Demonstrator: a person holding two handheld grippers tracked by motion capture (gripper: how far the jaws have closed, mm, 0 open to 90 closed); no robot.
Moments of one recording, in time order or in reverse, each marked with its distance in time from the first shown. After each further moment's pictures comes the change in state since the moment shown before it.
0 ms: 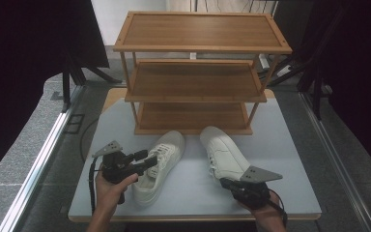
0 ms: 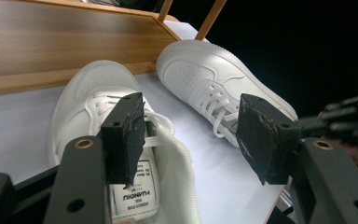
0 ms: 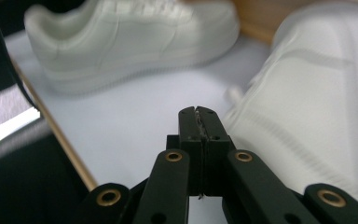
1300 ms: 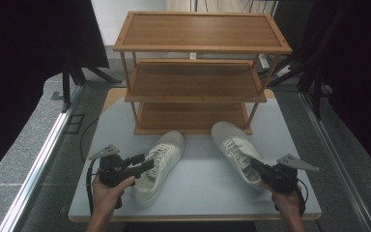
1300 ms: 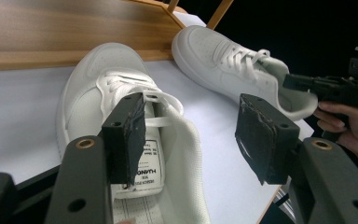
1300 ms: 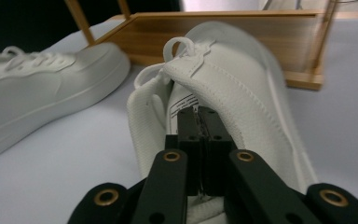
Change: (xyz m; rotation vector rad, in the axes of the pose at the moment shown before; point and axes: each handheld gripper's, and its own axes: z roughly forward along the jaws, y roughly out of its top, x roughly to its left) left arm 0.005 -0.010 -0.007 0.020 0.029 -0.061; right arm -0.087 -0.022 -0.034 -0.195 -0.216 0.274
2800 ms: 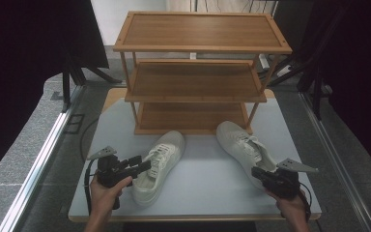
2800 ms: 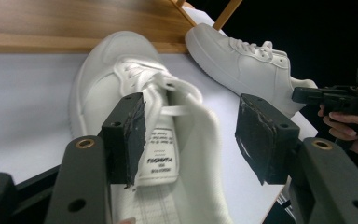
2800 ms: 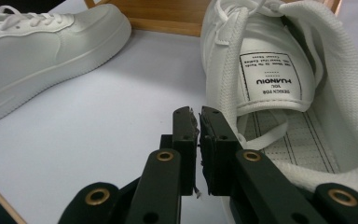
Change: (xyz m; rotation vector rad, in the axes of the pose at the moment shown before) left arm 0.016 -0.009 -0.003 0.011 0.010 -0.048; right arm 0.001 -0.009 -0.007 0.132 0.035 -0.027
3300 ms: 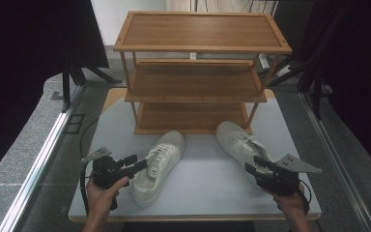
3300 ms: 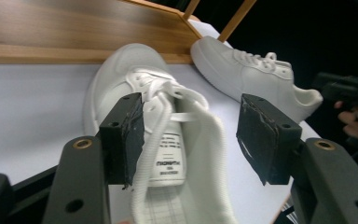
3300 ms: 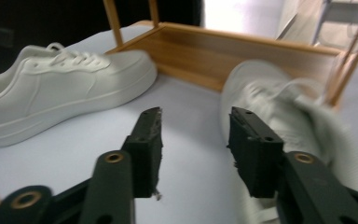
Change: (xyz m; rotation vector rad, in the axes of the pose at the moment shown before) left arm 0.000 0.000 -0.007 -0.048 0.034 0.011; right arm 0.022 0.027 -0.011 -0.159 0.013 -0.155
